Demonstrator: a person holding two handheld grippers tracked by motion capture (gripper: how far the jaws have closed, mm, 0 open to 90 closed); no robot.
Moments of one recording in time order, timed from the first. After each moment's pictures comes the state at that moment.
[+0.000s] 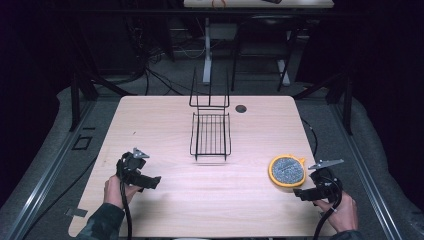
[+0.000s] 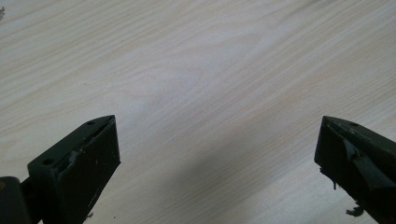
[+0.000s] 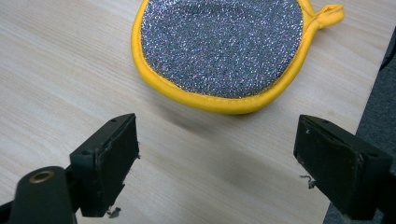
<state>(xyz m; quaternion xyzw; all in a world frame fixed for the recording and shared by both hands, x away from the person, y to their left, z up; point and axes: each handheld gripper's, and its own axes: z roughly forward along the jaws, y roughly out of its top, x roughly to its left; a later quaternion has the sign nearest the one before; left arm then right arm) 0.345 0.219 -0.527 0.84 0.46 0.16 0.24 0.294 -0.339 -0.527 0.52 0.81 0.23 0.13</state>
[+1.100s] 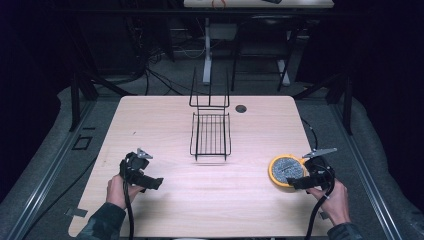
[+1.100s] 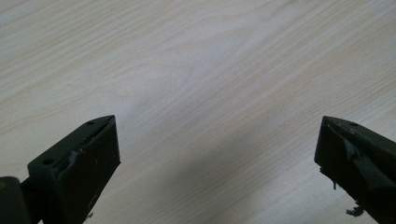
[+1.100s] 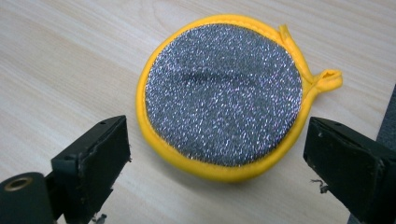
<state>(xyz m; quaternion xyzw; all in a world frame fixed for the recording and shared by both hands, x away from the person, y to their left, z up) 0.348 0.212 -0.531 0.85 0.45 0.15 0.23 0.325 -0.328 -0.519 0.51 0.81 0.26 0.13</state>
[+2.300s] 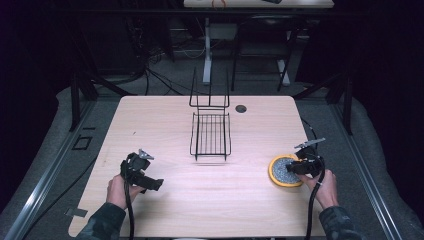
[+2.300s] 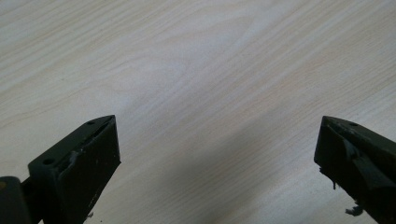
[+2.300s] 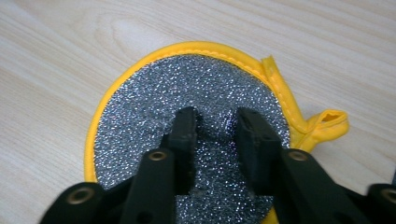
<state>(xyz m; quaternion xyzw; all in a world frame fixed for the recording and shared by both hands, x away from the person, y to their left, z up) 0.349 0.211 -0.534 0.86 0.45 0.14 0.21 0.372 -0.323 -0.540 0.52 0.80 0.25 0.13</state>
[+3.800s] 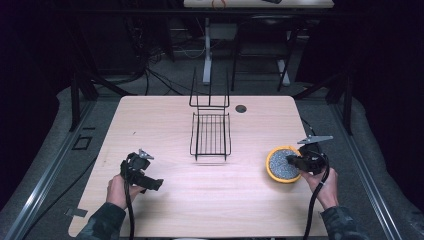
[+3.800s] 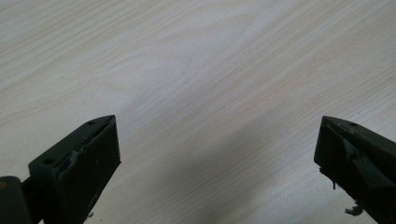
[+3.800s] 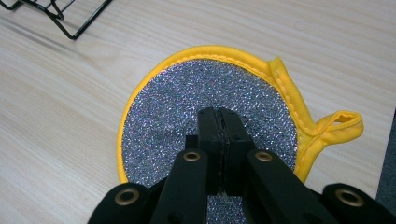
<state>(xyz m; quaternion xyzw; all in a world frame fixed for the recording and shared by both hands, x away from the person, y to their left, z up) 0.350 0.212 -0.534 0.86 0.45 0.14 0.21 0.357 -0.314 -0.504 0.50 0.79 0.31 0.16</state>
